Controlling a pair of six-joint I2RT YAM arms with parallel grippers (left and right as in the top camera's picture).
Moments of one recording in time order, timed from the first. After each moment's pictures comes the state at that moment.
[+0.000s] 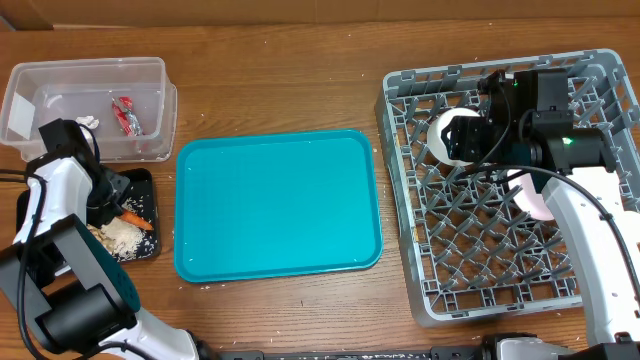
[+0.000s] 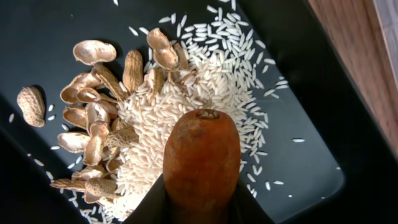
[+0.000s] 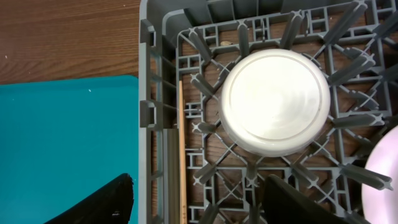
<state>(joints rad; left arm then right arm) 0.50 1.84 1.23 -0.80 -0.17 -0.62 0.04 1.43 1.29 -0.86 -0.24 0.10</state>
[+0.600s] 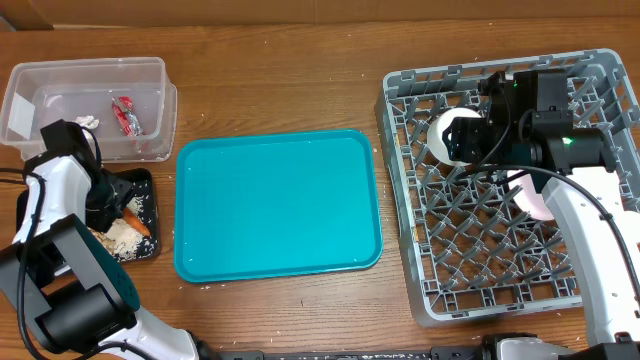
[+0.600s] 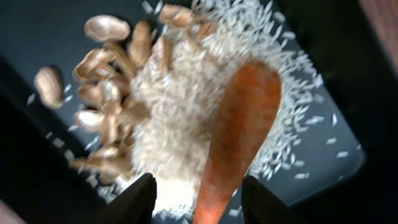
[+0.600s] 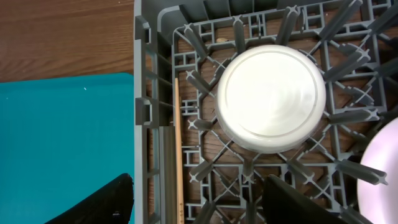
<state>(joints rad) 0.50 1.84 1.25 -0.89 -0.17 -0.61 0.04 1.43 1.29 -0.87 -0.23 0.10</state>
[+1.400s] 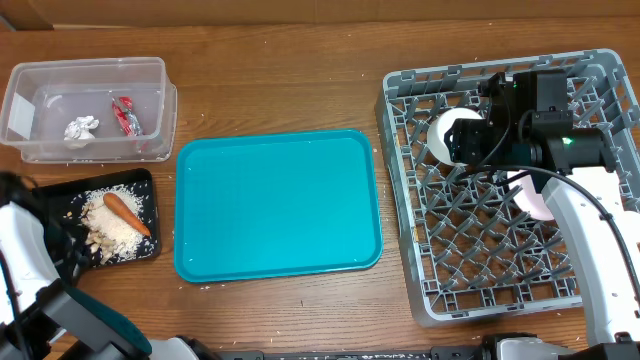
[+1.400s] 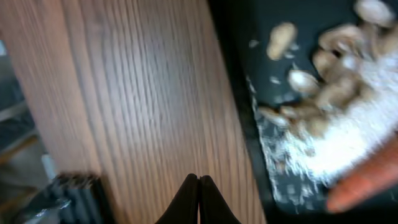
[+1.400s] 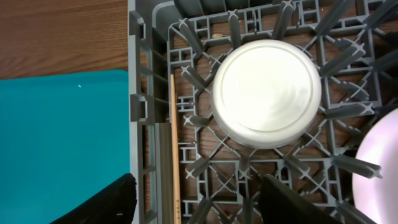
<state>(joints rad) 0.78 1.60 1.17 -1.15 -0.20 -0.68 0.04 1.43 1.29 -0.89 -0.21 0.10</state>
